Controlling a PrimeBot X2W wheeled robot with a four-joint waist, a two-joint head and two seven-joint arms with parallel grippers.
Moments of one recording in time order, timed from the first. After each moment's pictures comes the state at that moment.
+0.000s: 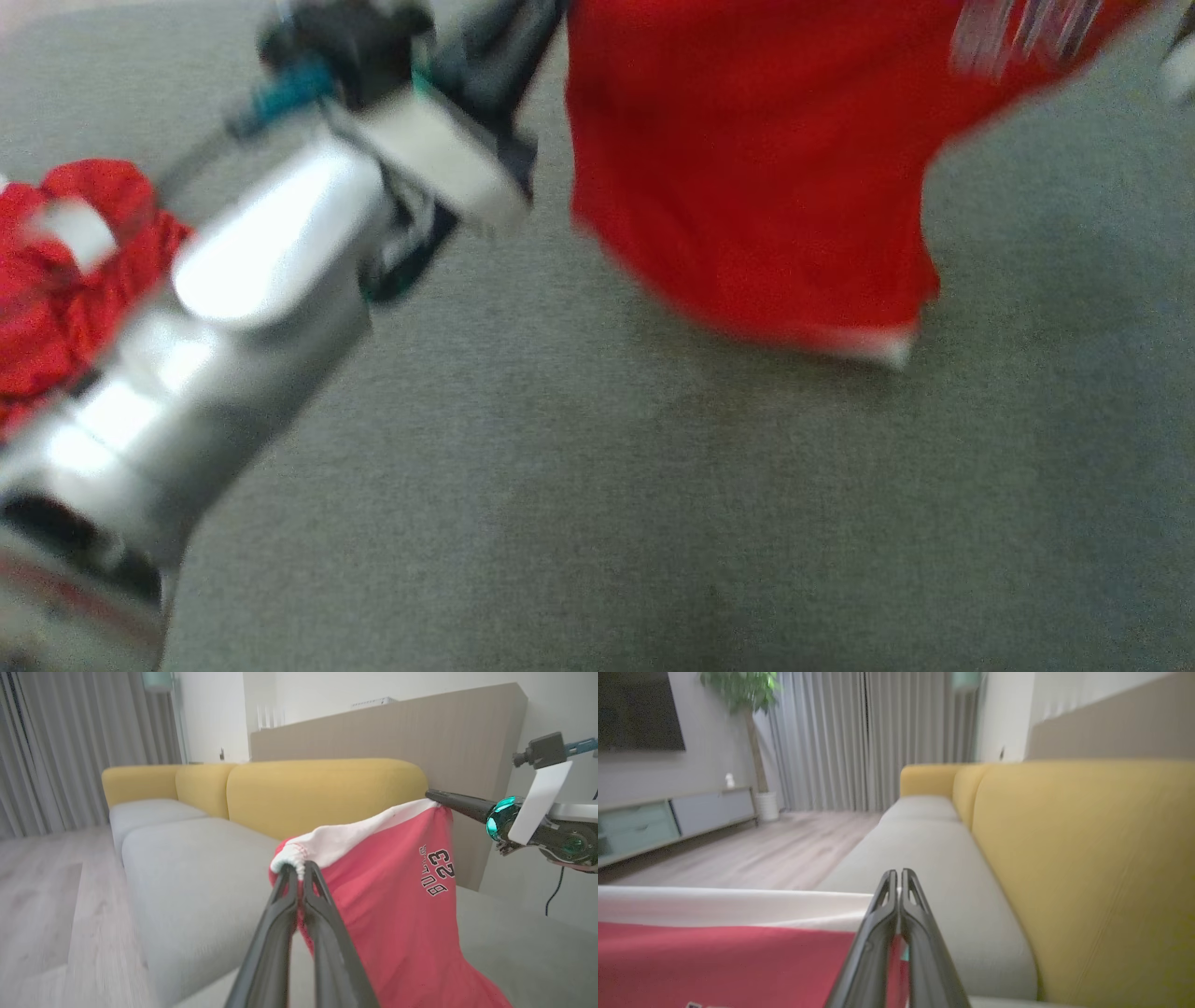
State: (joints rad) left arm -1.10 0.29 -1.02 0.50 -0.84 -0.13 -0.23; right arm -1.00 -0.51 0.42 0.77 0.61 0.12 -0.21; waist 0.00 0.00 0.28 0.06
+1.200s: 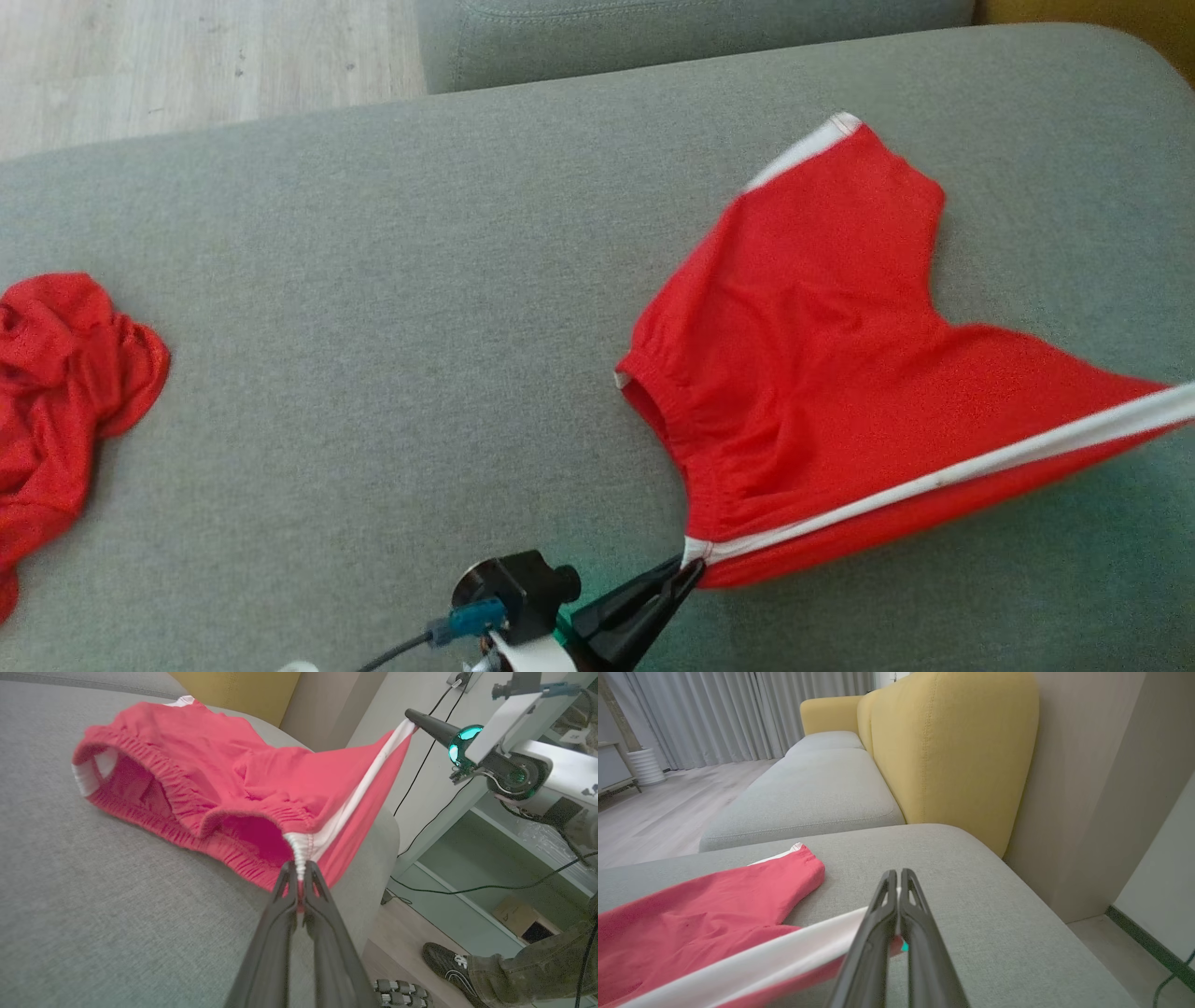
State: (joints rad) left arm -0.38 0.26 -1.23 0.33 -0.81 -0.13 -0.25; right arm 0.04 -0.44 -0.16 0.16 0.48 0.12 -0.10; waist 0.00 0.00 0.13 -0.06
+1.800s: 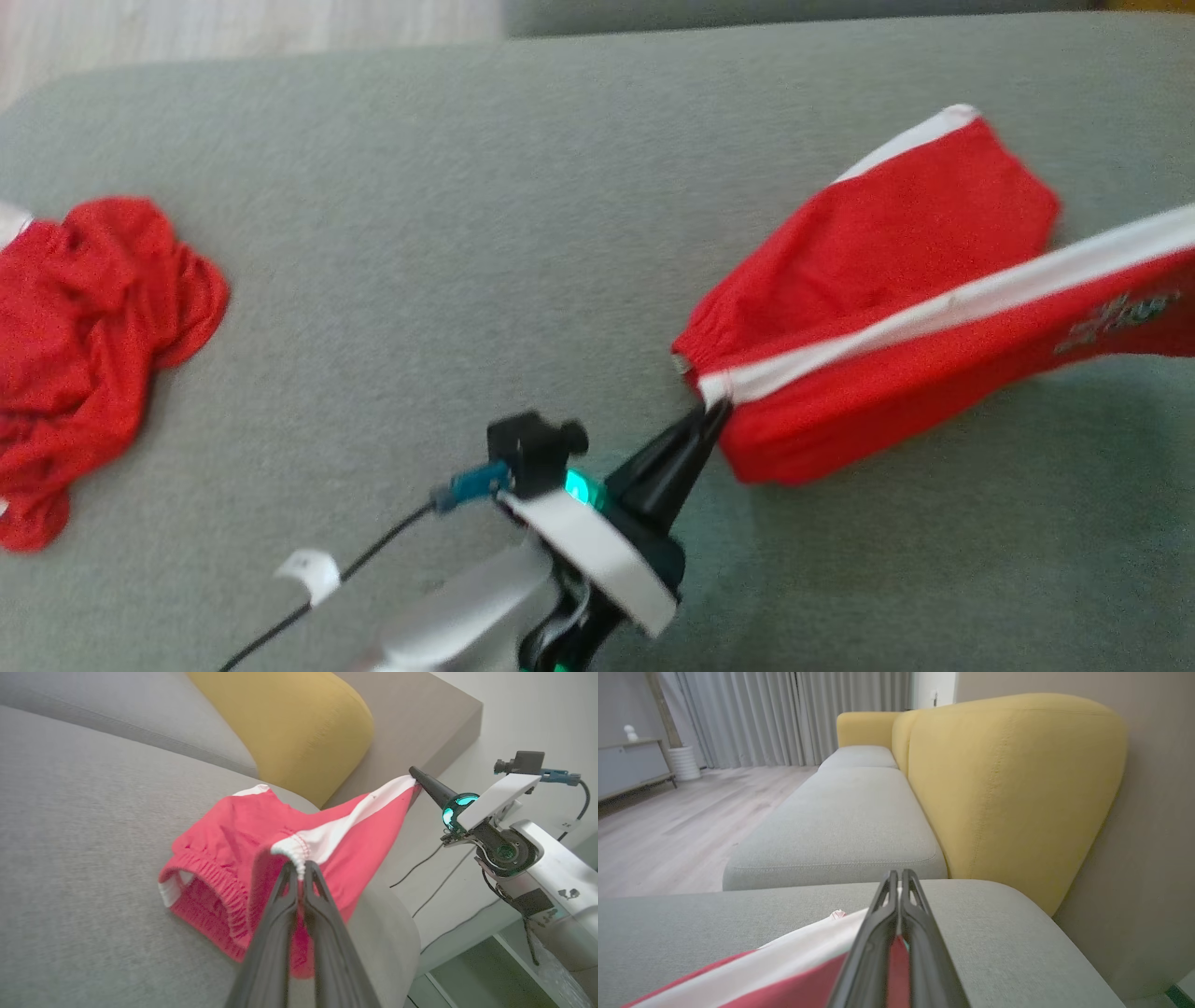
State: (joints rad) left arm -0.52 0.15 -1.13 0.33 -1.03 -0.13 -0.25; right arm -0.24 -0.34 -0.25 0.07 0.31 0.12 0.13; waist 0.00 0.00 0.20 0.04
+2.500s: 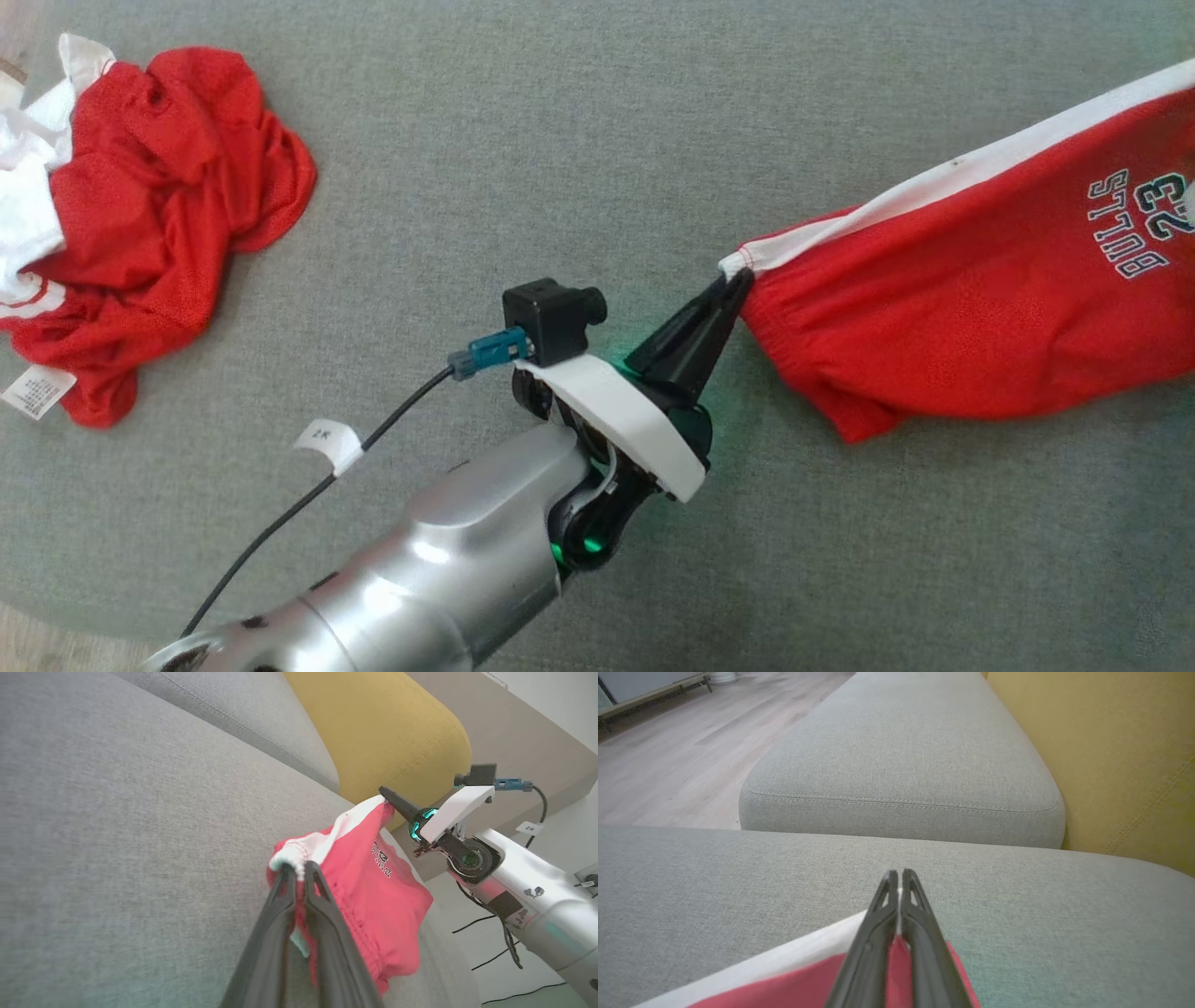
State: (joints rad) left arm -0.78 0.05 -1.19 0.49 -1.27 -0.13 -0.25; right arm -0.78 -0.44 0.01 0.73 0.26 0.12 0.08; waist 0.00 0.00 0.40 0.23
